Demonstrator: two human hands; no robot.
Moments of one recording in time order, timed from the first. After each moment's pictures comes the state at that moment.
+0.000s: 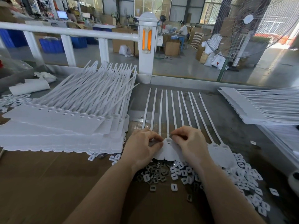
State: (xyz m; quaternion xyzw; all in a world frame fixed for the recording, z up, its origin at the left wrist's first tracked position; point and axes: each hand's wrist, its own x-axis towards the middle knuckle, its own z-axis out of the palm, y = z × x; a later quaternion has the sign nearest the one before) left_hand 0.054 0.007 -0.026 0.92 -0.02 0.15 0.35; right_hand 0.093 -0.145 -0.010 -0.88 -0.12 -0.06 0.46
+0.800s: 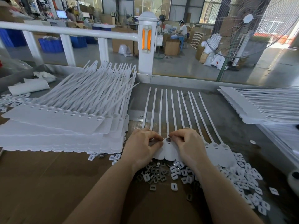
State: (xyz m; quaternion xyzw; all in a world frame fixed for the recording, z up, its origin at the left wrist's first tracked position) left_hand 0.054 0.008 -0.026 0.92 -0.02 0.15 0.35; right_hand 0.094 -0.143 -0.017 -0.92 -0.16 -0.09 0.35
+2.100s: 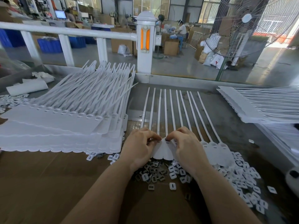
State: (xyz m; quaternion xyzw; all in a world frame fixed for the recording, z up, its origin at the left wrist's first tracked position) left_hand 0.053 0.007 -0.024 0.93 -0.02 0.15 0.34; right_hand 0.080 -0.146 -0.013 -0.93 -0.23 -0.11 0.26
